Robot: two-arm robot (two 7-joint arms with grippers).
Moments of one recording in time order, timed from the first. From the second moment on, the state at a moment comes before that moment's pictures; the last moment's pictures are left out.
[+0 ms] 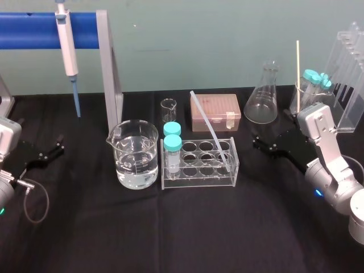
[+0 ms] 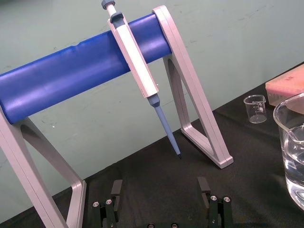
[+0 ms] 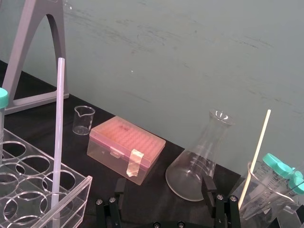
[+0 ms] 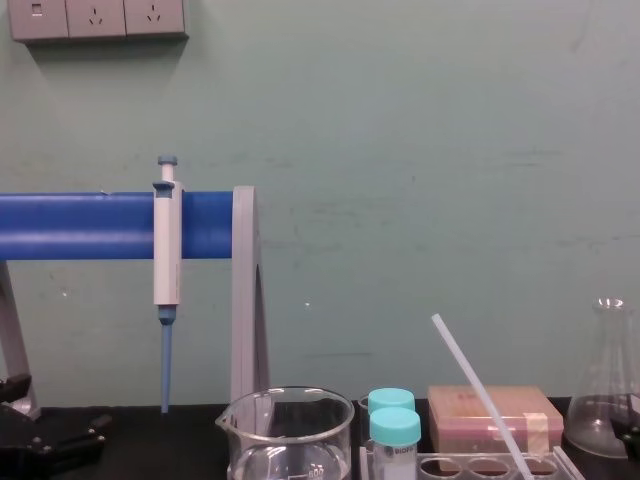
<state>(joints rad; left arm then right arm) -0.20 0.60 0.45 -1.41 -0.25 -0.12 0.03 0.20 0.60 -0.45 -1.41 0.25 -0.12 -0.03</state>
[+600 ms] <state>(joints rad) -0.20 0.60 0.45 -1.41 -0.25 -0.12 0.03 0.20 0.60 -0.45 -1.41 0.25 -0.12 -0.03</state>
